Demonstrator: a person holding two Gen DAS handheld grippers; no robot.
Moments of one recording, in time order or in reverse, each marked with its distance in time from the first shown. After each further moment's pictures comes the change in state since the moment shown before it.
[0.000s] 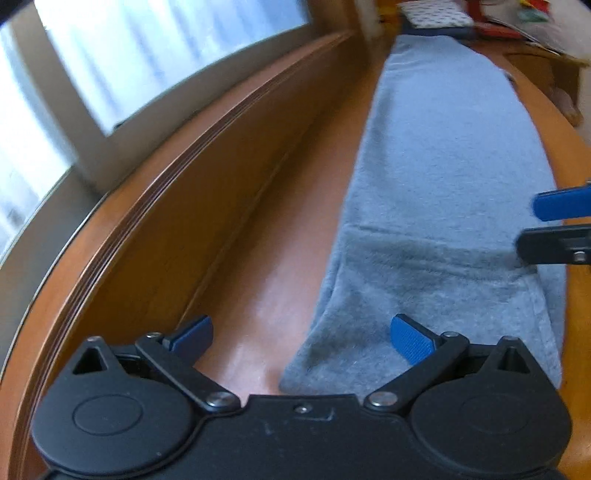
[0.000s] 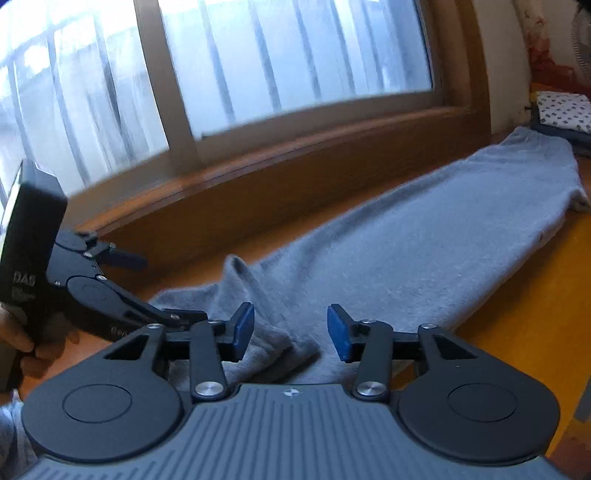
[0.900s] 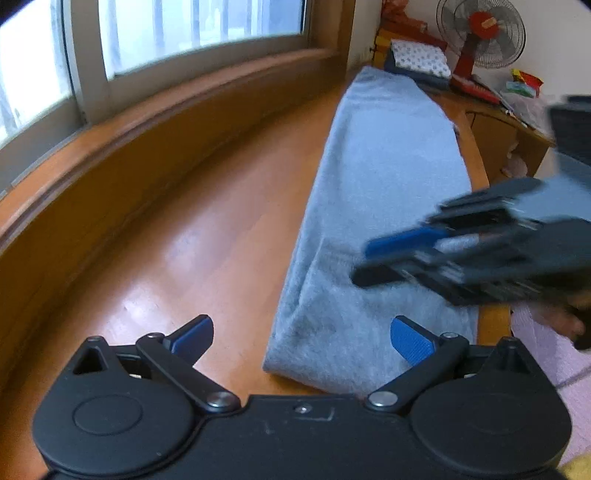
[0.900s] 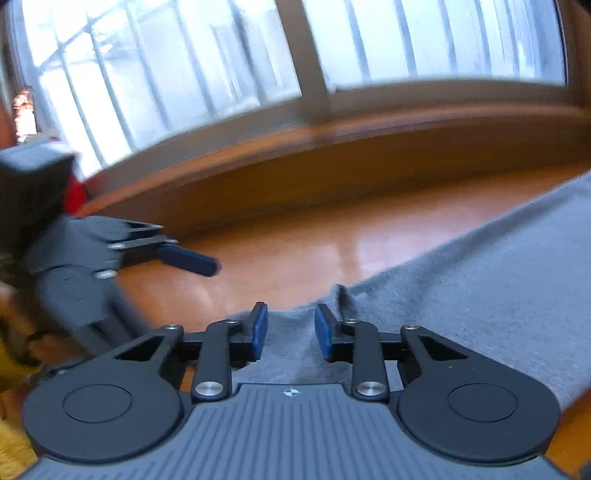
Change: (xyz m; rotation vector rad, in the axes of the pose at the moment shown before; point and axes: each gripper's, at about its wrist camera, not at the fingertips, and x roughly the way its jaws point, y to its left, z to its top) left arm -0.079 -0.022 -0.034 -0.288 0.014 -0.255; right arm 0.026 0.011 0.032 -0.188 0.204 0.366
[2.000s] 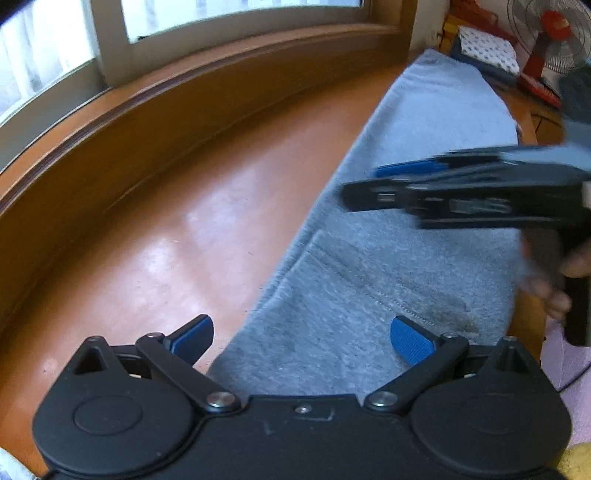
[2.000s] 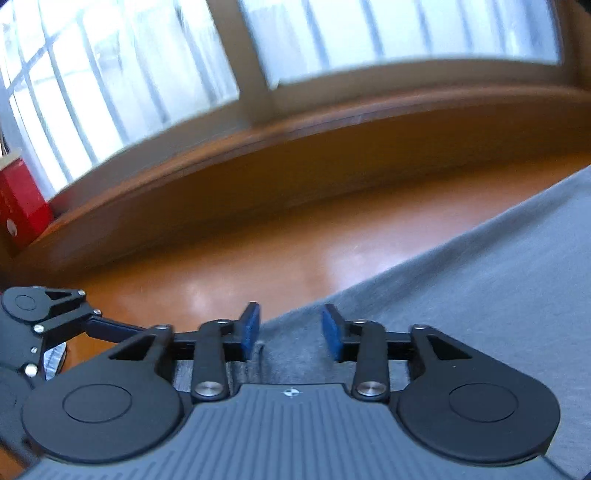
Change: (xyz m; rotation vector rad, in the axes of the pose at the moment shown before) left arm 0.040 -0.044 0.027 -0.142 0.078 0.185; right arm 0.037 -0.066 0.017 0.007 -0.083 0.023
